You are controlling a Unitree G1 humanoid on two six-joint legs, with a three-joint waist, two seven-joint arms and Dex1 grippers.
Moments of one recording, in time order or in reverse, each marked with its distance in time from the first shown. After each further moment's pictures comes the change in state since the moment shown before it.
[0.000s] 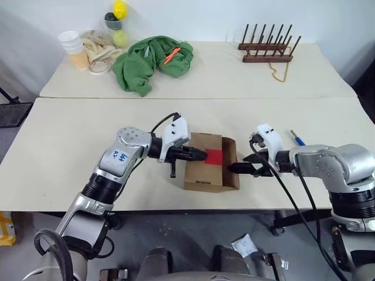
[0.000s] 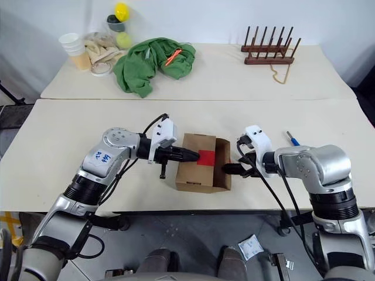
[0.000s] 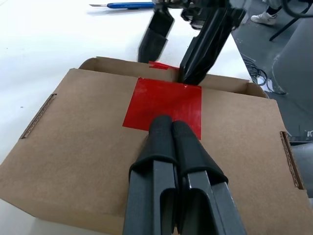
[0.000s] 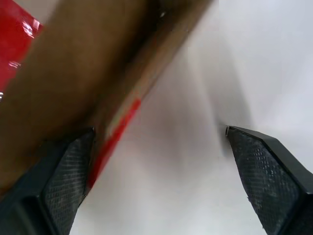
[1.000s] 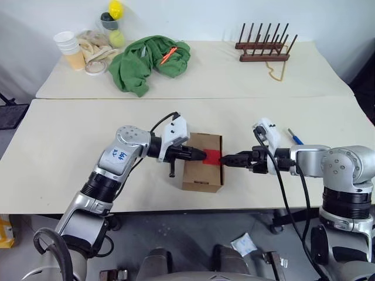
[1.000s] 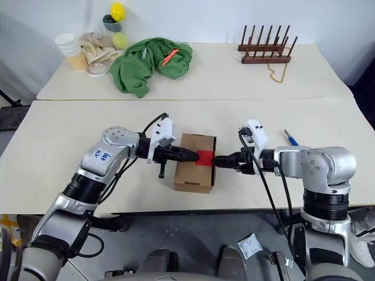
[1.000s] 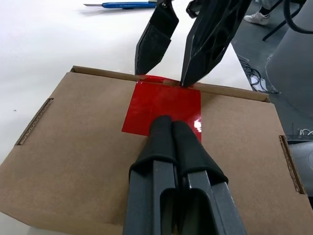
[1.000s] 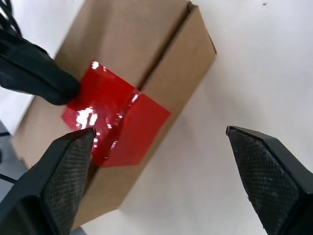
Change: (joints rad) left arm -0.013 0.004 0.001 0.017 -0.007 0.009 -0.012; right arm -0.045 0.238 -0.308 0.021 0.164 0.270 -0.053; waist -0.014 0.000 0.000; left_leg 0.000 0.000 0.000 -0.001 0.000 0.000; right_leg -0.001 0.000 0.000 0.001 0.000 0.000
